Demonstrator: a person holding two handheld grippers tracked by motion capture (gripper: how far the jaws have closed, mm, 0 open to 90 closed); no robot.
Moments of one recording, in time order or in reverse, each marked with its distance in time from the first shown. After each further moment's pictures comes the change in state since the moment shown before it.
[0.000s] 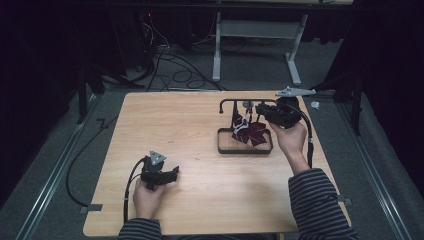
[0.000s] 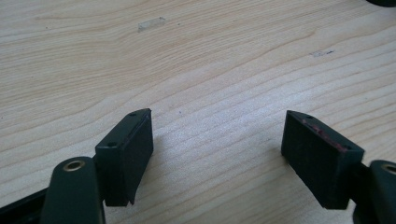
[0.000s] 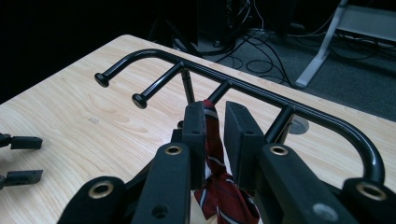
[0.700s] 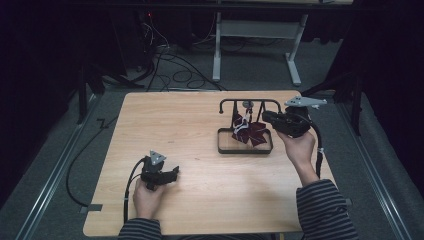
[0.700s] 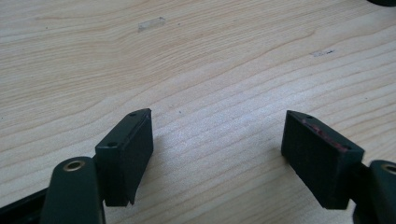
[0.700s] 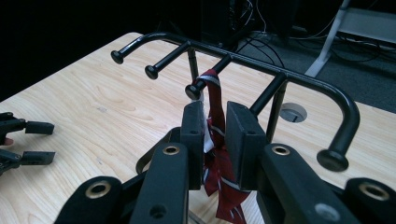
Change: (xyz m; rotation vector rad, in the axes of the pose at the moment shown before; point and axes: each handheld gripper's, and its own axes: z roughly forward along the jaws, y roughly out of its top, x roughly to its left) left arm 0.000 0.000 0.000 0.000 0.003 0.001; right arm 0.000 -0.021 -0.025 -0.021 0.015 -0.011
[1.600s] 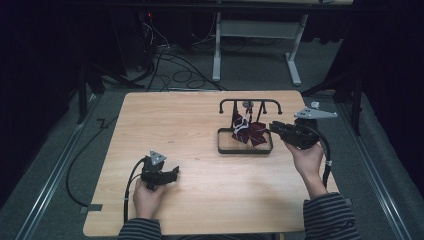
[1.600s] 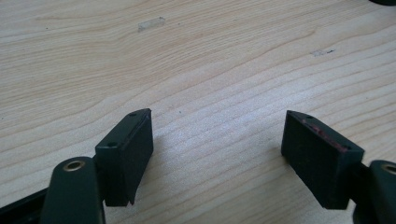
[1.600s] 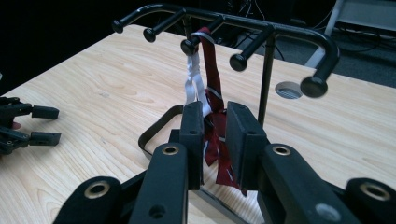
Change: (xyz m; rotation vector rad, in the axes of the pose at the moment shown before) left arm 0.000 0.000 0.000 -0.001 0.004 0.002; right arm -0.004 -0.031 -0.021 0.003 0.001 0.030
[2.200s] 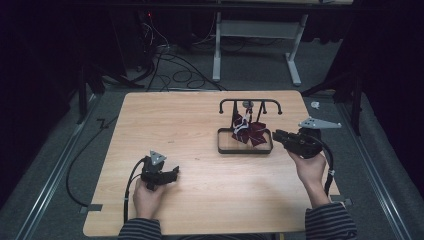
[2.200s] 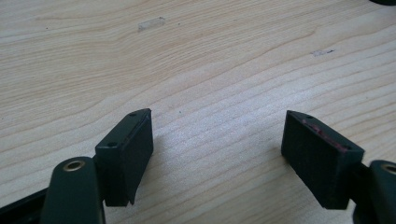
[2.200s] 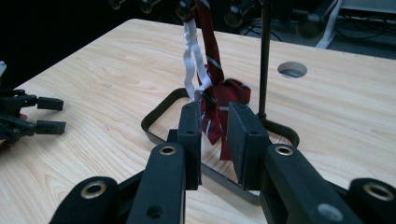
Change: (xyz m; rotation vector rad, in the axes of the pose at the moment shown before) left arm 0.000 0.000 0.000 0.000 0.000 0.000; right arm -0.003 -0.028 -0.007 0.004 0.015 0.052
